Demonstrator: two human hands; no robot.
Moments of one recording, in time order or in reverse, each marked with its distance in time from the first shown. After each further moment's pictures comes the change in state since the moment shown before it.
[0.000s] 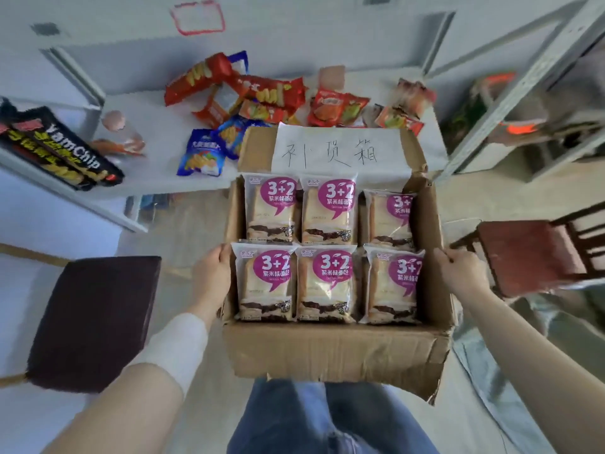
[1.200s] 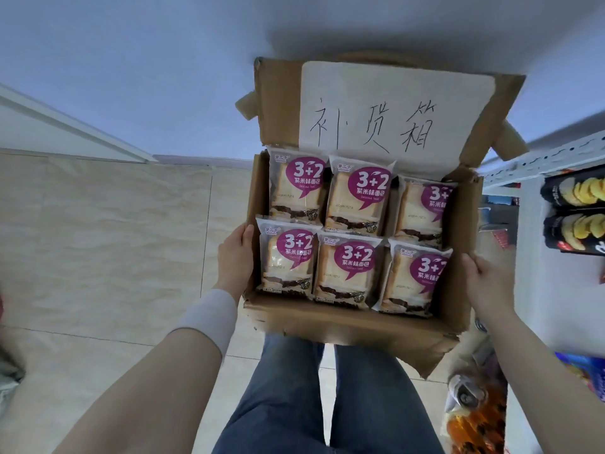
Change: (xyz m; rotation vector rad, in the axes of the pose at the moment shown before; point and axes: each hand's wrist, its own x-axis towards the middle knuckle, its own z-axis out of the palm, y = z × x) left_hand 0.066 -0.443 -0.182 -0.686 0.874 -1.349; right_hand -0.145 -0.561 0.631 -0.855 -0.793 -1.140
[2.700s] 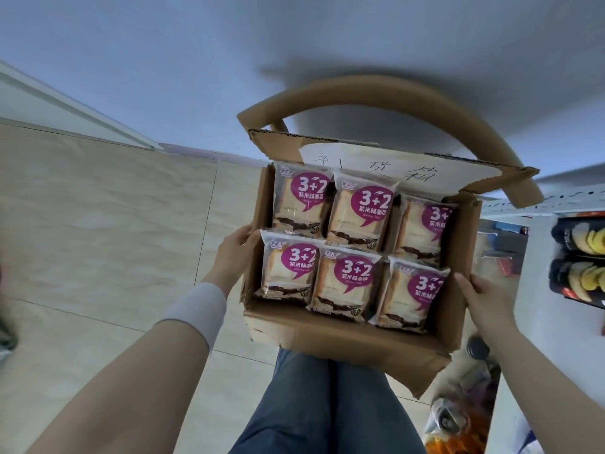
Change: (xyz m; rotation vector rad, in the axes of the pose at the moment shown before) left_hand 0.035 0.009 0.013 -0.153 -0.213 -0.183; right_hand 0.060 0.003 -0.006 0.020 -0.217 0.021
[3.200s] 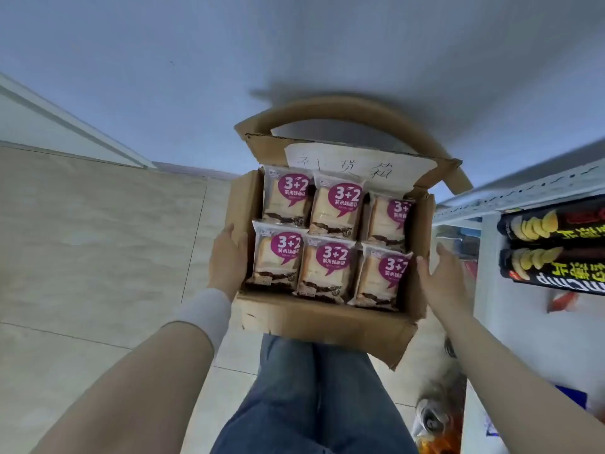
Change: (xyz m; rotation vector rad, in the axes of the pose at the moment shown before) left_hand -0.069 0.019 -0.001 0.189 0.226 0.105; right_hand -0.062 -0.030 -0.014 -0.107 0.147 -0.199
